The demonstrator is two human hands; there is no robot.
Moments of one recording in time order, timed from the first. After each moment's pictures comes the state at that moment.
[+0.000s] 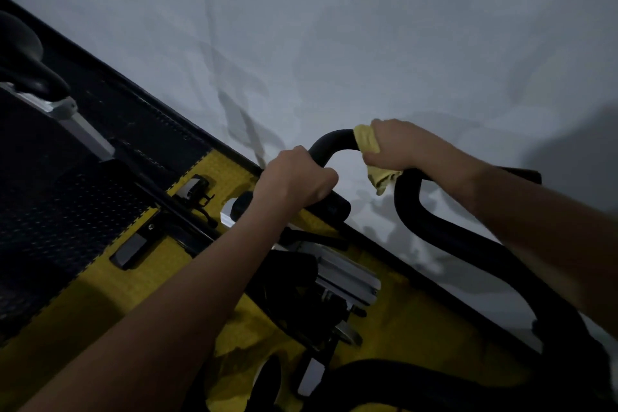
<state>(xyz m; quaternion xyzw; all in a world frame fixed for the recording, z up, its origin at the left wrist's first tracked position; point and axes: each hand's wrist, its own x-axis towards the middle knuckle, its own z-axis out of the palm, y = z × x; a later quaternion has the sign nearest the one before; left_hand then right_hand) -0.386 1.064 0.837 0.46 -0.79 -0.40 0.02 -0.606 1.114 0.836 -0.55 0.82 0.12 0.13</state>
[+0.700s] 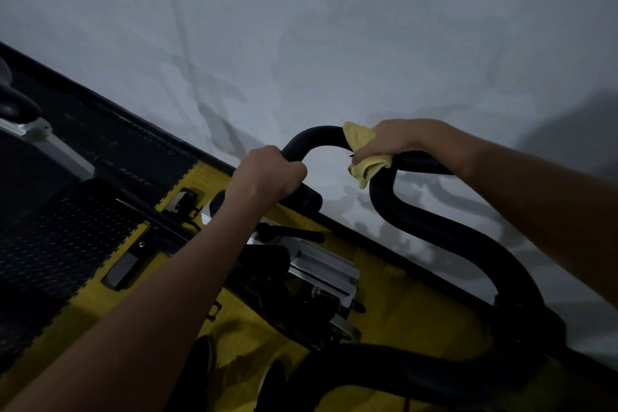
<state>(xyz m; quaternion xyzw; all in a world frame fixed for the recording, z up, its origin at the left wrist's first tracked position) -0.386 1.068 0.835 0.45 -0.80 -0.38 0.02 -0.638 1.138 0.849 -0.39 0.86 0.10 0.31</state>
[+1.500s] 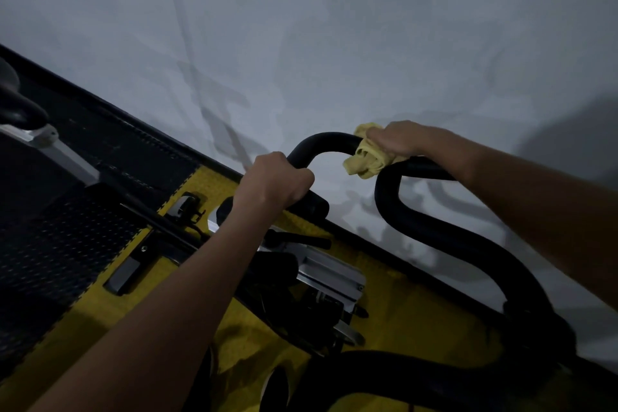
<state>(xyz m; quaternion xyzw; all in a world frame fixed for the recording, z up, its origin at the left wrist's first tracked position) -0.385 1.066 0.832 0.46 -0.79 -0.40 0.03 -0.633 1.142 0.859 -0.35 0.90 0.03 0.28</state>
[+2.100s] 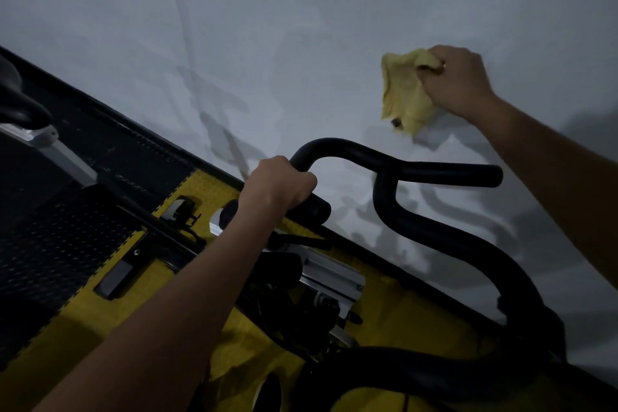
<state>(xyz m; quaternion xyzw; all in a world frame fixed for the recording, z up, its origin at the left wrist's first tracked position) -0.385 1.067 0.835 0.47 -0.78 -0.41 0.03 -0.663 1.149 0.940 -0.42 0.89 -0.18 -0.06</state>
